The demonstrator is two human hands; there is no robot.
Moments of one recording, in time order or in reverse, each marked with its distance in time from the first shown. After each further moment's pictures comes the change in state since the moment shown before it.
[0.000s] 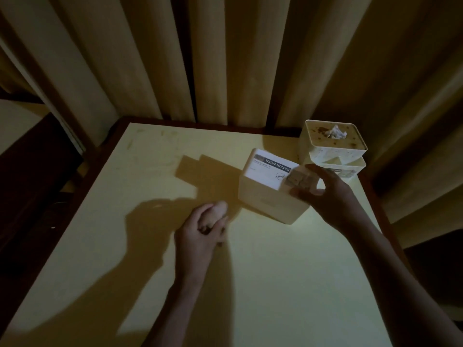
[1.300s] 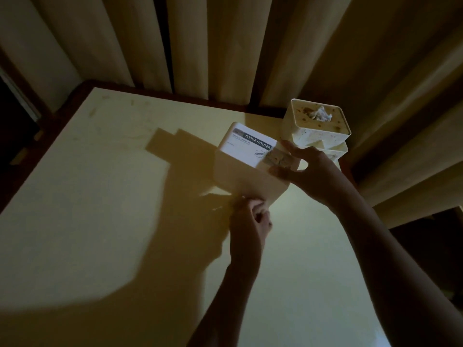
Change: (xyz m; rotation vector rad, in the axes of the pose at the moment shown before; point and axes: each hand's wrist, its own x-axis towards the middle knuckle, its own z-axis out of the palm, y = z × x) left_hand -0.050 0.038 0.143 -0.121 -0.109 -0.052; right_hand 0.011 -0.006 -0.018 -0.122 -0.154 0.018
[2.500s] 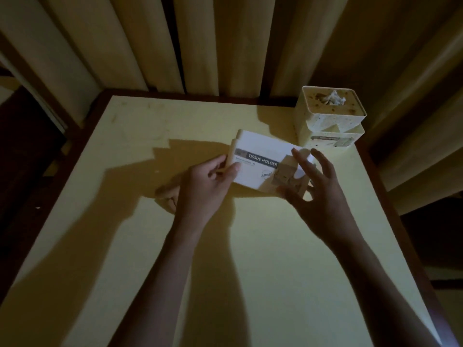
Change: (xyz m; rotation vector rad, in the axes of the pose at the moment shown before) left_hand 0.063 0.030 -0.147 0.015 -0.196 -0.003; right_hand -0.068 0.010 0.063 0.114 0.228 -0.179
